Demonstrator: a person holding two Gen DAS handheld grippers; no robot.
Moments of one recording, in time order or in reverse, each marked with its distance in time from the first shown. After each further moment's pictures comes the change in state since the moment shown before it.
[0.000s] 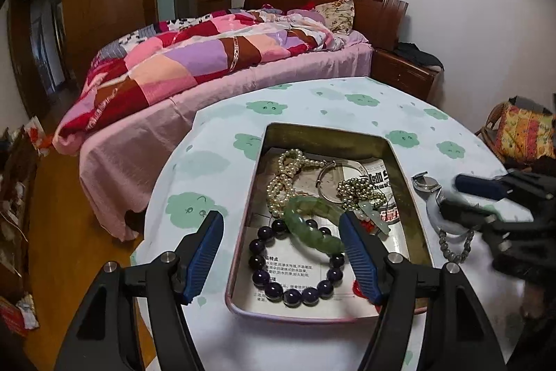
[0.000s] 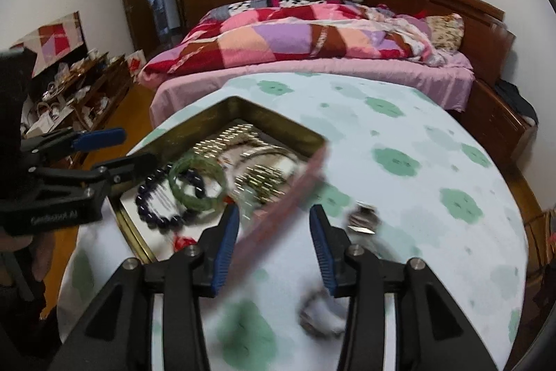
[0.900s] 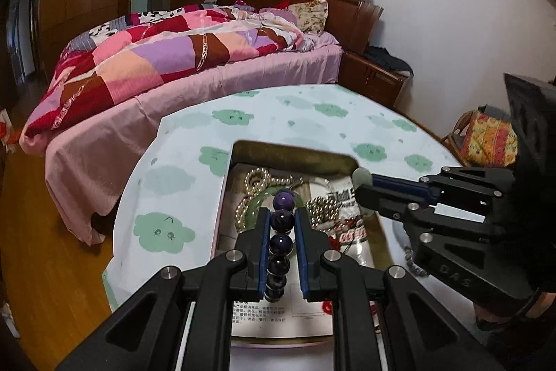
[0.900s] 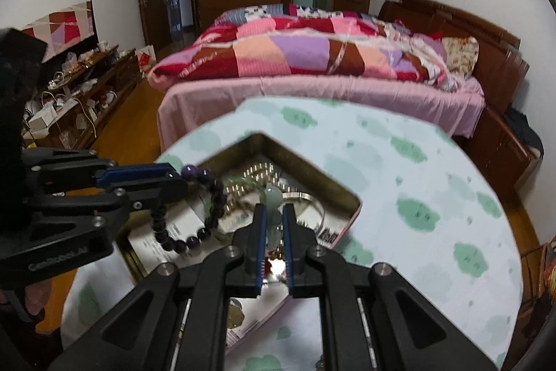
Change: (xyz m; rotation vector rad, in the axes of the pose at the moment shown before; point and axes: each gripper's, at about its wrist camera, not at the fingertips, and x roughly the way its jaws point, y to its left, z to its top) left arm 0.009 0.006 0.021 -0.021 0.019 -0.172; right arm 0.036 0.034 0.042 -0.093 -0.005 0.026
